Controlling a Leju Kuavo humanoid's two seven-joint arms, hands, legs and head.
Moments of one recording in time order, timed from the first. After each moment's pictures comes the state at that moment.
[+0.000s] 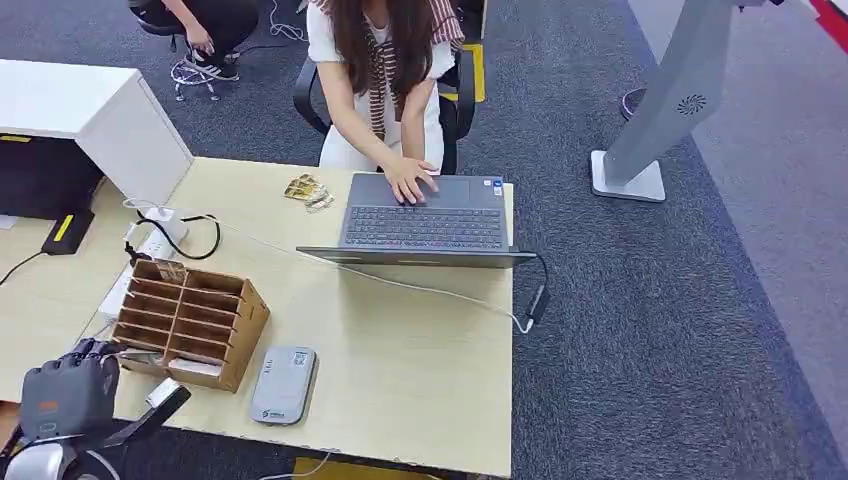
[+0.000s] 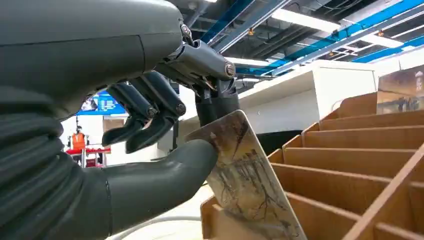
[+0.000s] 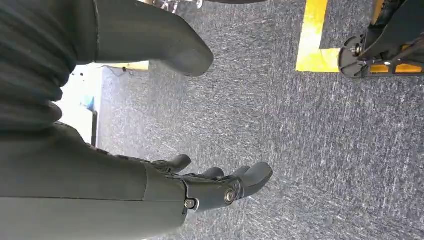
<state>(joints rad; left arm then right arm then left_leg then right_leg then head) 0.09 0.17 0.44 -1.30 -1.31 0.64 -0.27 -0.01 0.04 0.10 -0.16 0.07 -0.20 0.20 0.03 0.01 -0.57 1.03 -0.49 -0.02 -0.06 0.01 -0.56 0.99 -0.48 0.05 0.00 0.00</state>
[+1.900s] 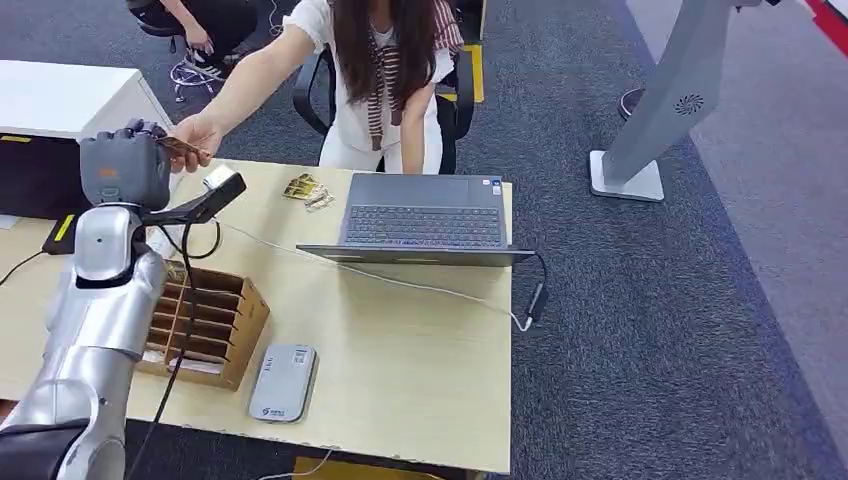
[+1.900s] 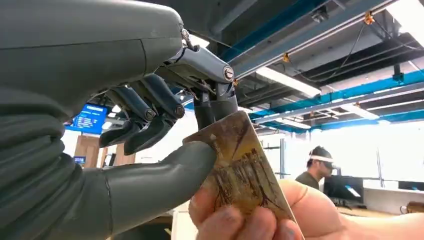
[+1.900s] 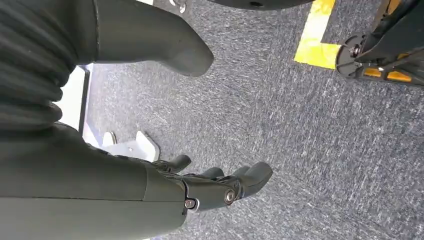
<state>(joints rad) -0.71 0.22 0.03 -0.97 -1.51 0.45 0.05 -0.03 0.03 0.15 -0.16 0.18 -0.15 0.19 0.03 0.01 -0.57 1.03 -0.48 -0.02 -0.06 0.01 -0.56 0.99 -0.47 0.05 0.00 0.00</state>
